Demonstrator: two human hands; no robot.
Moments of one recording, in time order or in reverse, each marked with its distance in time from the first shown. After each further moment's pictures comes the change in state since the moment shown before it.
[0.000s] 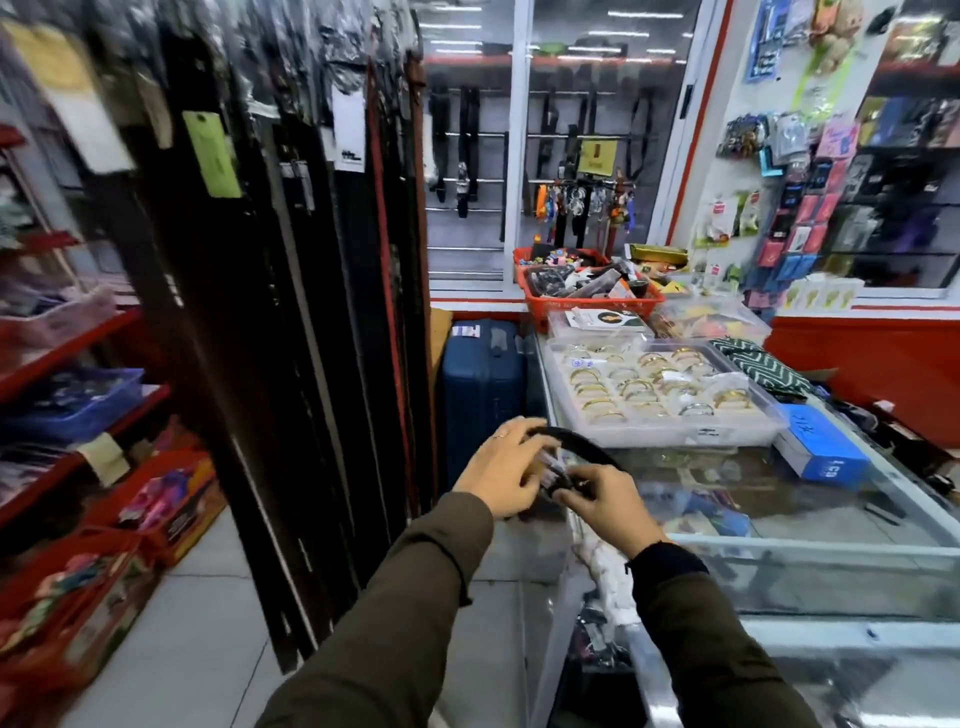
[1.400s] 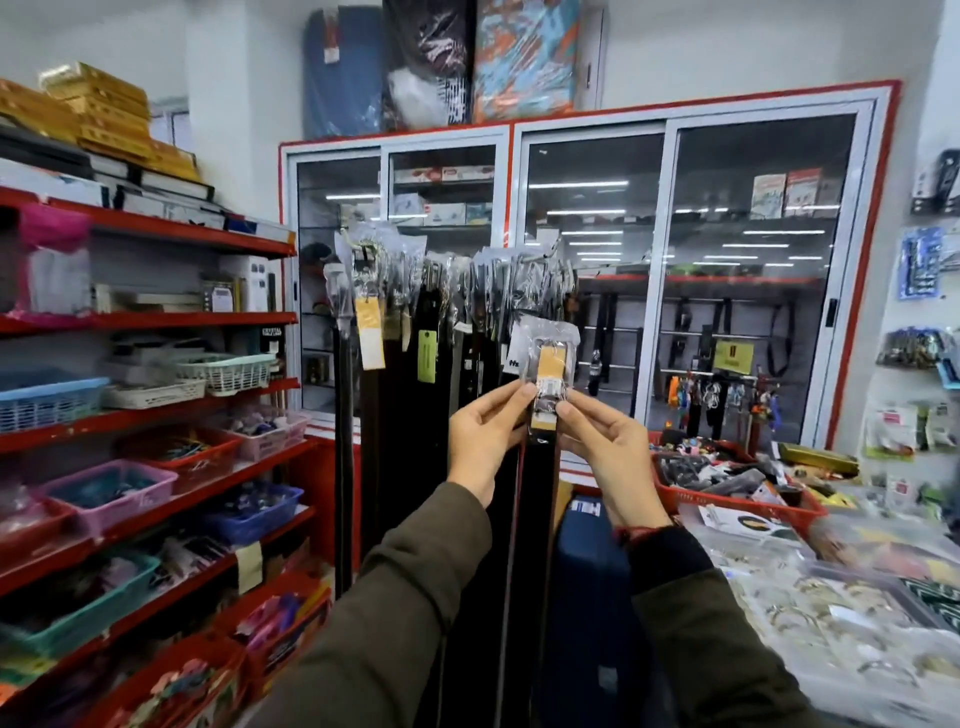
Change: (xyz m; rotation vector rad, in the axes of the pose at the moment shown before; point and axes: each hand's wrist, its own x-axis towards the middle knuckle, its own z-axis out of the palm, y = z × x) left_hand -0.006 0.051 -0.267 -1.204 0.922 -0.256; right_hand 0.086 -0.274 -0.078 1.155 0.012 -0.434
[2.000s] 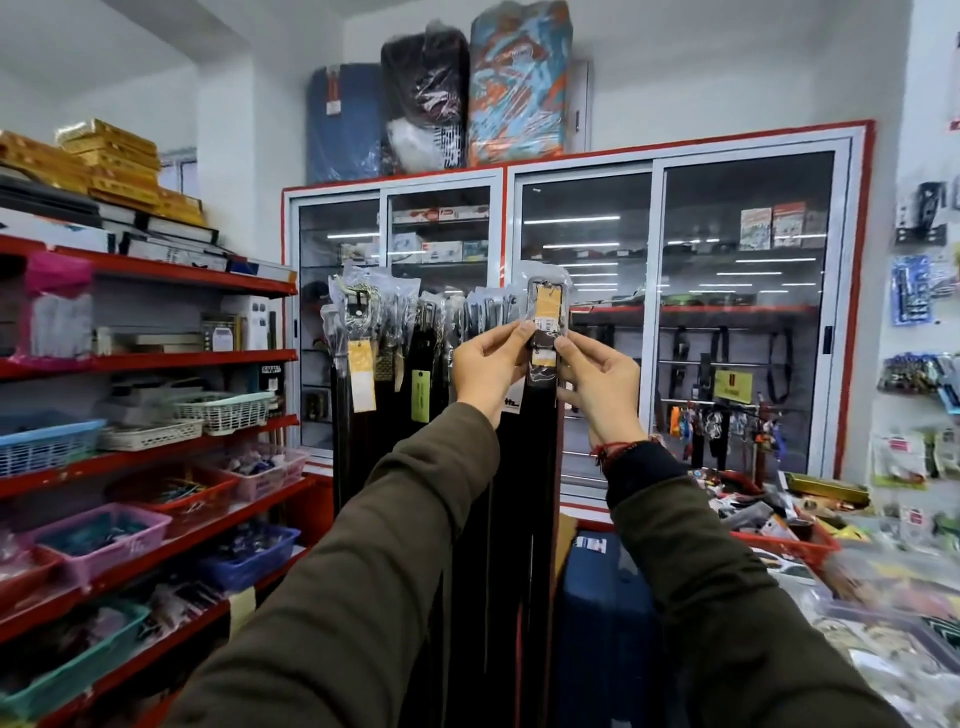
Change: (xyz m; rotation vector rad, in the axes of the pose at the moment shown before) left_hand 0.061 0.073 0.052 0.067 -0.036 0.151; right_hand 0.072 -0.071 0.038 0.070 0.118 -0.041
